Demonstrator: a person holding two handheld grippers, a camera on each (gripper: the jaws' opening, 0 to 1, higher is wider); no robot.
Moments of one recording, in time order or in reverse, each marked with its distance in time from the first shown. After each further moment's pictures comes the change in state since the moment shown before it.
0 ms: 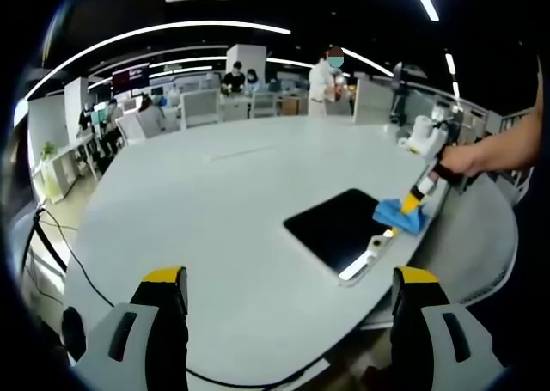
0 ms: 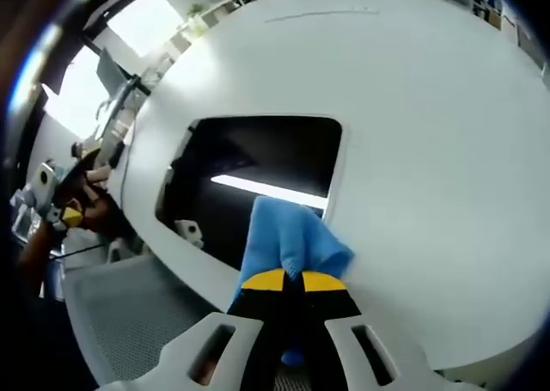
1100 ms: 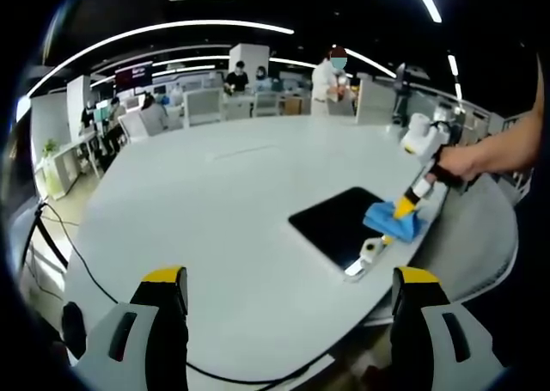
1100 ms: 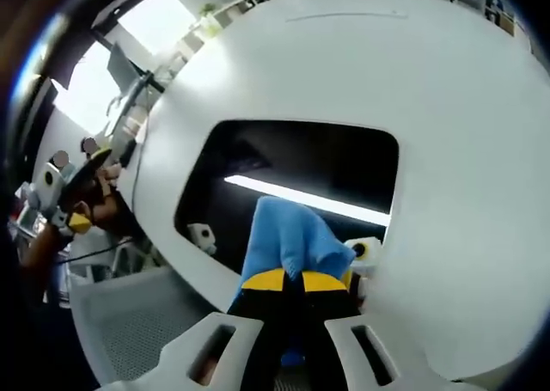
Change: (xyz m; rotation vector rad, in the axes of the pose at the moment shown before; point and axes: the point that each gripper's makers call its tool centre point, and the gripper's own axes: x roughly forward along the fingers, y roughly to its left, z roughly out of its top) left arm -0.003 0.007 -0.006 -0.011 0.001 0.009; right arm 0.018 0.041 0.016 -0.025 -0.009 0.059
